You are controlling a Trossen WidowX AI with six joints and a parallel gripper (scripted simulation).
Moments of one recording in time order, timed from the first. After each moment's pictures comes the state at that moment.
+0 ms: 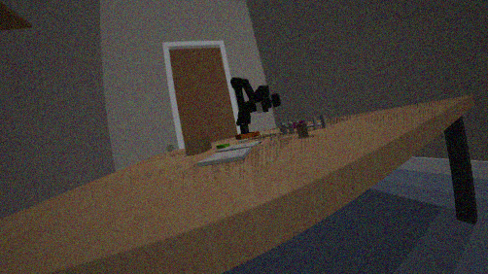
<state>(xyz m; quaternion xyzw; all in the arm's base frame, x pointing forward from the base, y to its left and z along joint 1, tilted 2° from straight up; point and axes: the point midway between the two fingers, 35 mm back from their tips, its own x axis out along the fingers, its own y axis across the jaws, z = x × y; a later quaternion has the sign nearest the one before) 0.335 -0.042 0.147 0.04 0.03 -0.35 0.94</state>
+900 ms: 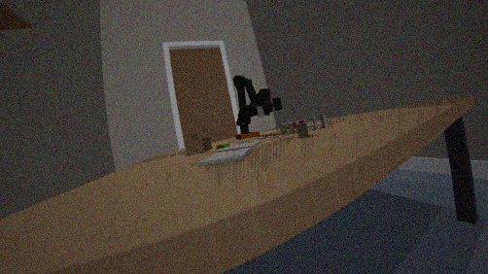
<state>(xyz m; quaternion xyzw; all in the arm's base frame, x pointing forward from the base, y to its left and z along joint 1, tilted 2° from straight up) 0.338 -0.040 0.126 0.04 0.03 -0.35 0.93</state>
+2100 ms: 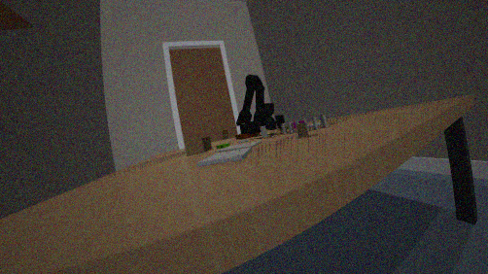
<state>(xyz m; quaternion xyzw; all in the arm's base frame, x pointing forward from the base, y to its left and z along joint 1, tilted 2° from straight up) 0.340 -0.042 0.037 0.05 0.05 -0.36 0.93</state>
